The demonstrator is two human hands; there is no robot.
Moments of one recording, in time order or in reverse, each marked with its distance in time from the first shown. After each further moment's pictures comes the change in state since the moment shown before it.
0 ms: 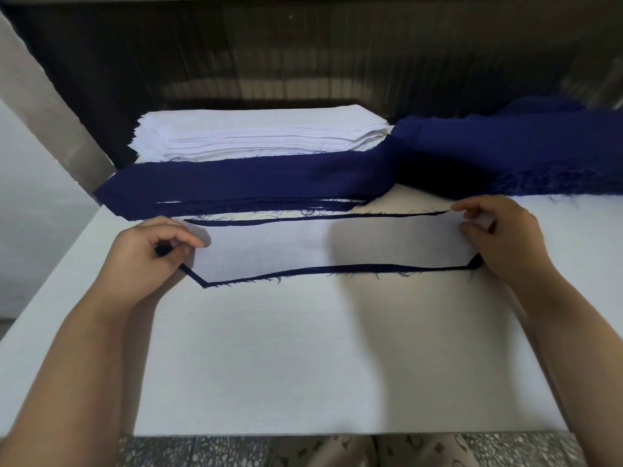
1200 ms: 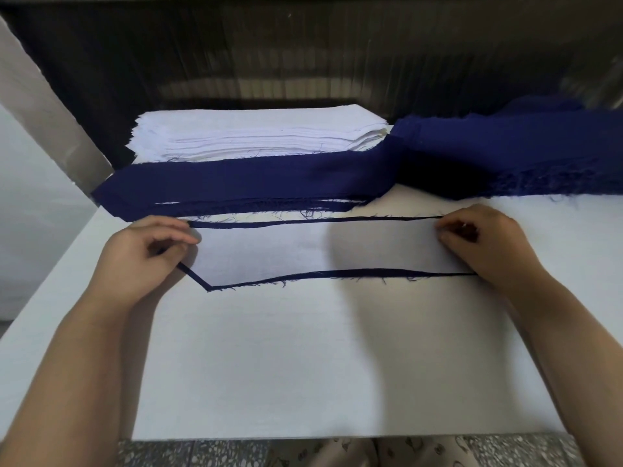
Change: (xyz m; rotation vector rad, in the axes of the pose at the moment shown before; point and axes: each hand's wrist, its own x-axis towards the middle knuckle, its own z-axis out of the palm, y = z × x) left_hand 0.002 -0.003 -0.001 0.032 0.029 -0.095; right_hand -0.003 -0.010 0.003 -0.112 -0.159 -0.121
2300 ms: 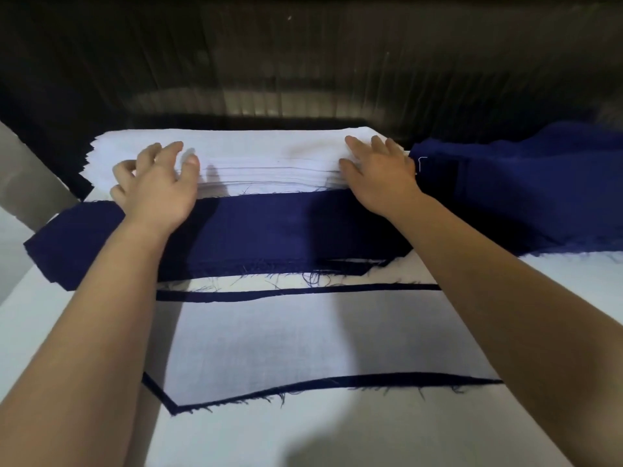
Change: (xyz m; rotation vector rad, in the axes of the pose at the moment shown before) left_hand 0.175 0.001 0.053 0.270 0.128 -0.287; right_hand 0.196 -0.087 0.076 -0.263 -0.149 0.035
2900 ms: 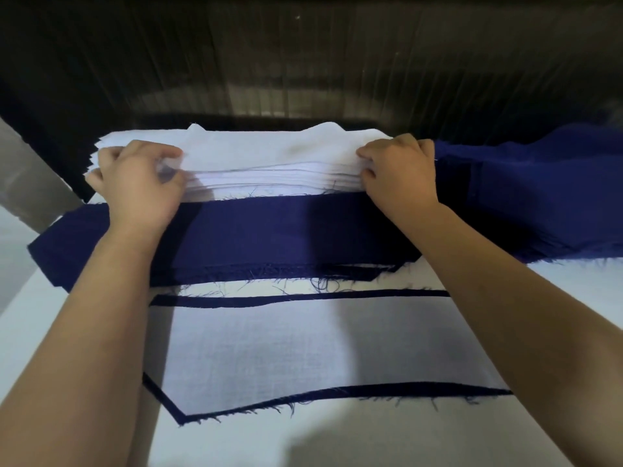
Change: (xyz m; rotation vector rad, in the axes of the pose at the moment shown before) left_hand 0.011 -0.017 -0.008 0.036 0.203 0.140; right_hand -0.006 0.001 -0.005 -0.171 0.269 -0.105
